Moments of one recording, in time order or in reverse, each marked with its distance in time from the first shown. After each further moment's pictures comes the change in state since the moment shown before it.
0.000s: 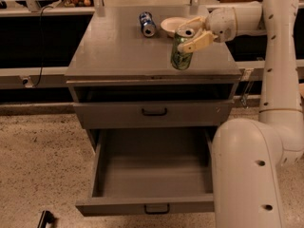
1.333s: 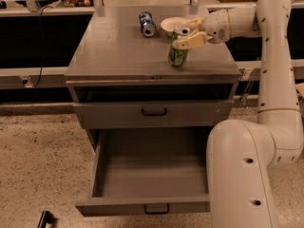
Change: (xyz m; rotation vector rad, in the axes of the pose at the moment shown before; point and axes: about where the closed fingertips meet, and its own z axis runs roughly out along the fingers) arm 0.026 -0.027 0.006 0.088 0.065 0.095
